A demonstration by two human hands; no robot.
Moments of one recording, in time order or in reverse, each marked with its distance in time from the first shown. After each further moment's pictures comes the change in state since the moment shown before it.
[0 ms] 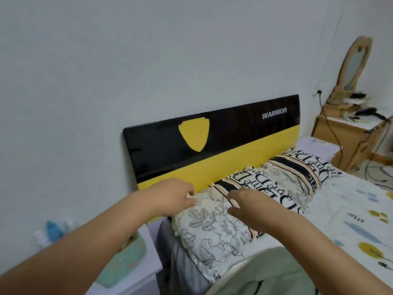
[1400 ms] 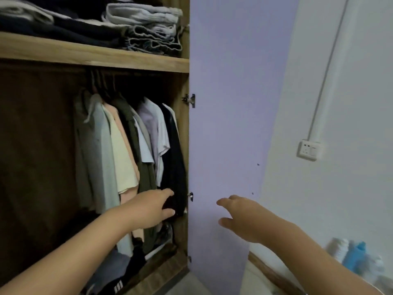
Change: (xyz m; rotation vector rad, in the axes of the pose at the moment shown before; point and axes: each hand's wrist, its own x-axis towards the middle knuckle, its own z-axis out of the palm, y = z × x) left_hand -0.737 -0.097 0.112 -0.341 0.304 -1.525; right_hand -0.242 -0.616 0.058 -0.159 -0.205 -1.428
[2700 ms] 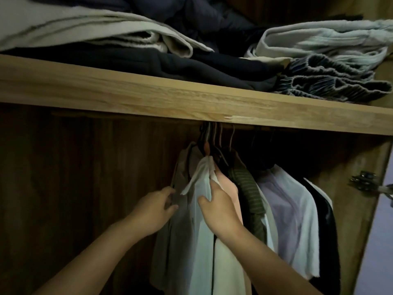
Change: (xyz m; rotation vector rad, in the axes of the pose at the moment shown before) left_hand 0.147 -0.352 -0.160 -0.265 0.661 -0.424; right_hand 0.463 -0.285 -0.073 0.885 0.340 -0.437
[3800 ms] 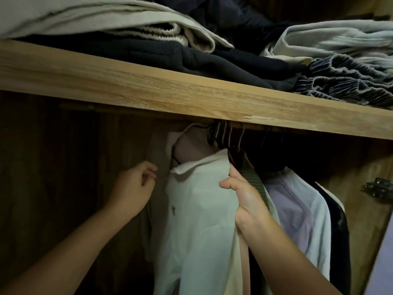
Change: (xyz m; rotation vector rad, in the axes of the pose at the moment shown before) left_hand 0.004 -0.029 -0.038 -0.218 0.477 -0.011; right_hand 0.013 -0.025 -0.024 1.179 -0.304 0.127
